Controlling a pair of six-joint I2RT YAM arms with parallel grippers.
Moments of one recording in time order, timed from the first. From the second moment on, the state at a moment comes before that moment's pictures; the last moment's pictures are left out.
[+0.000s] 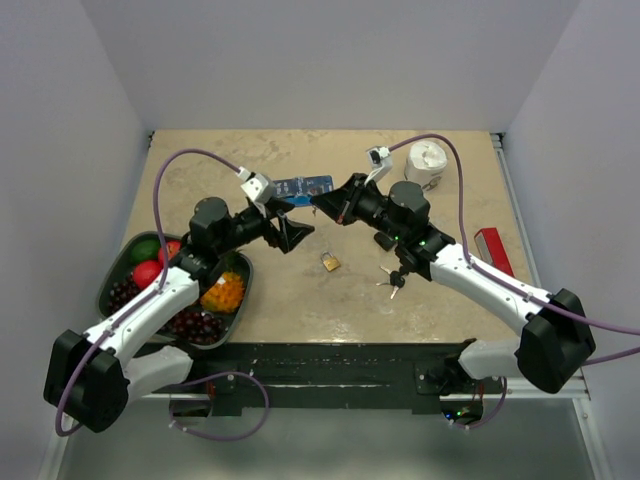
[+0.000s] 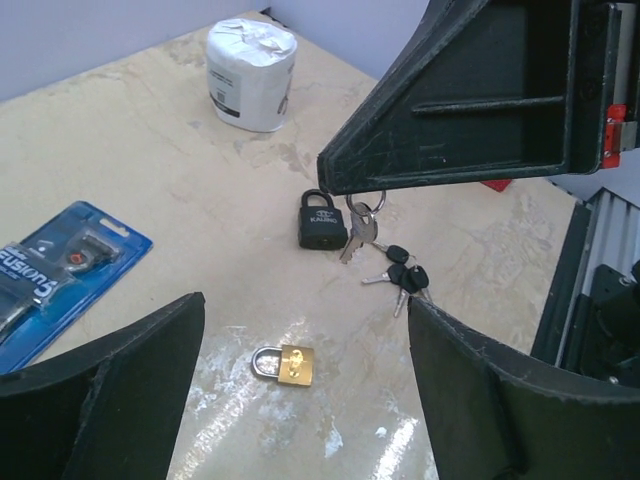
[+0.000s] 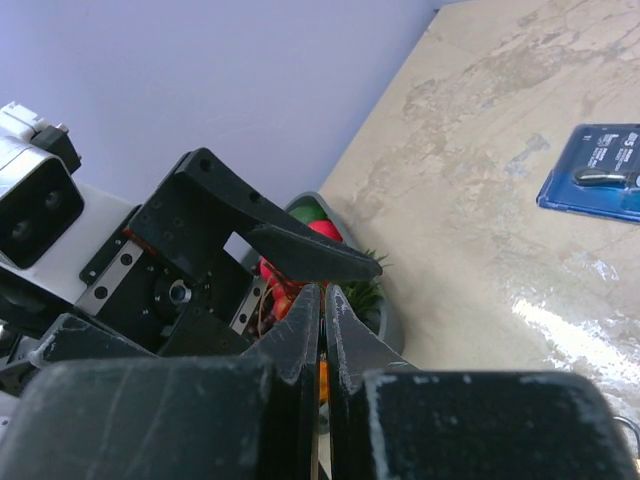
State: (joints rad) left arm -0.45 1.11 0.72 0.30 0.54 -0.18; right arm 0.67 1.31 0.94 0.36 -0.23 0.75
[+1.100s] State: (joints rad) left arm -0.57 1.20 0.70 0.53 0.41 -0.21; right arm 0.67 1.31 0.94 0.36 -0.23 0.79
